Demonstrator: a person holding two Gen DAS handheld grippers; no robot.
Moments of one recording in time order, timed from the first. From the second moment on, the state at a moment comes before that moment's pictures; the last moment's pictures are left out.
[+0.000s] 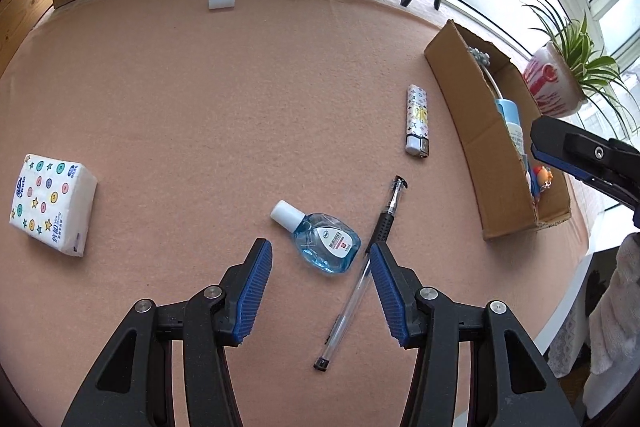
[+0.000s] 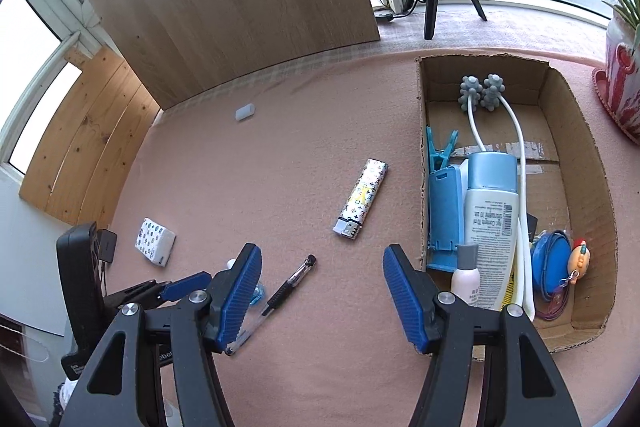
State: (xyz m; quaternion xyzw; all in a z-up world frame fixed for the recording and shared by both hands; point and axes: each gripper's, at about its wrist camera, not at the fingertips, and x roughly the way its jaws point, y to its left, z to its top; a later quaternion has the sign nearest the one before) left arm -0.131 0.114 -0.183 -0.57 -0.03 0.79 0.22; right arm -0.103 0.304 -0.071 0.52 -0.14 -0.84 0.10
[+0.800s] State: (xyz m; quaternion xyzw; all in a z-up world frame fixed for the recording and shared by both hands) left arm -0.158 0.091 -0.192 -0.57 -0.03 0.80 0.20; right arm -0.175 0.273 -0.131 0.60 -0.13 -0.79 0.00
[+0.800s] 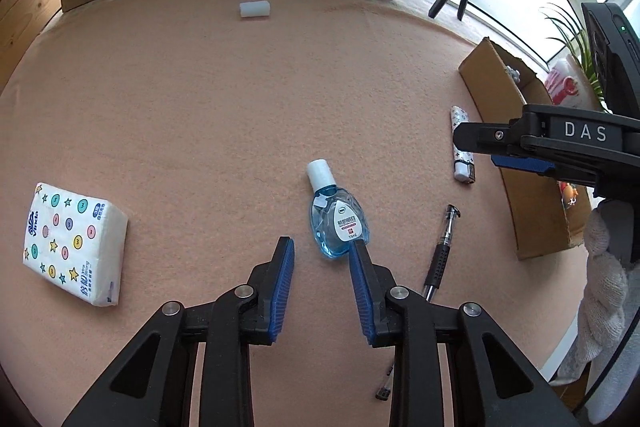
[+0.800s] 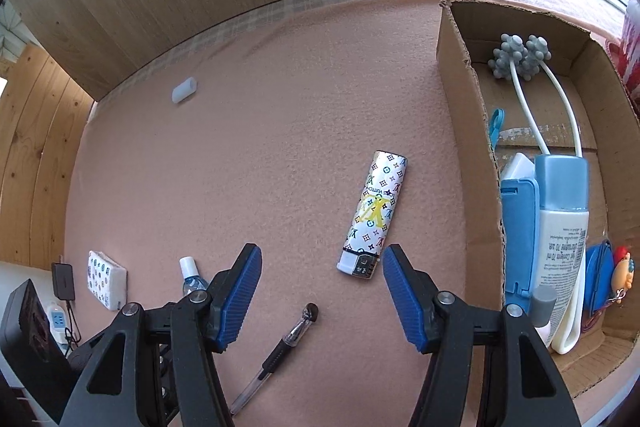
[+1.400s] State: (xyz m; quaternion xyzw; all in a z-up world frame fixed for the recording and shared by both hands) left arm -0.183 0.104 -0.191 -0.57 -0.01 0.79 0.23; right arm -0.198 0.269 -0.159 0.62 -0.08 -0.78 -0.06
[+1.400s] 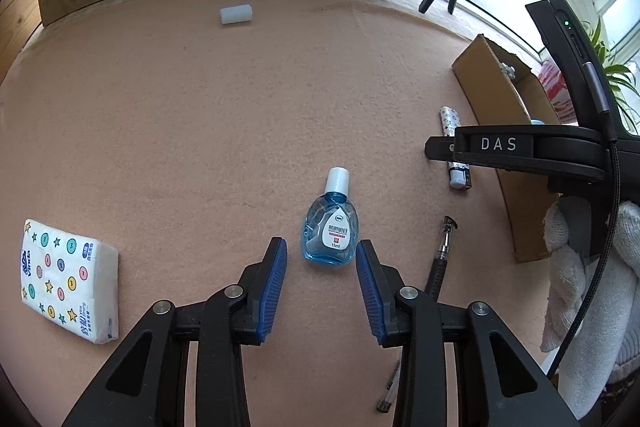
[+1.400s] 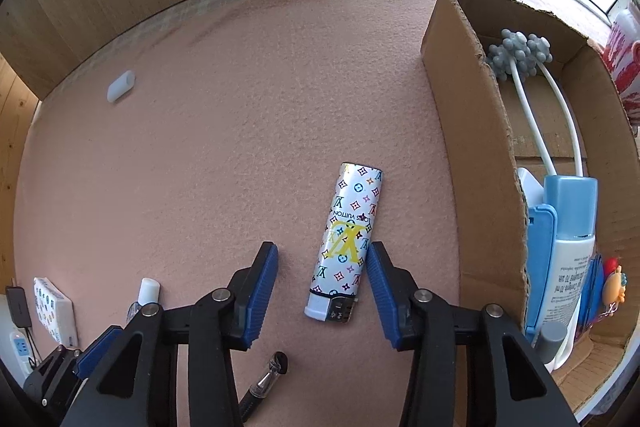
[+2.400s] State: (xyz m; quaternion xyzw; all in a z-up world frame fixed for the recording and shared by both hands) left arm -0.175 0.112 -0.187 -0.56 -0.04 0.79 0.23; right arm -0.153 0.295 -0.139 0.60 -0.13 -0.79 0.03
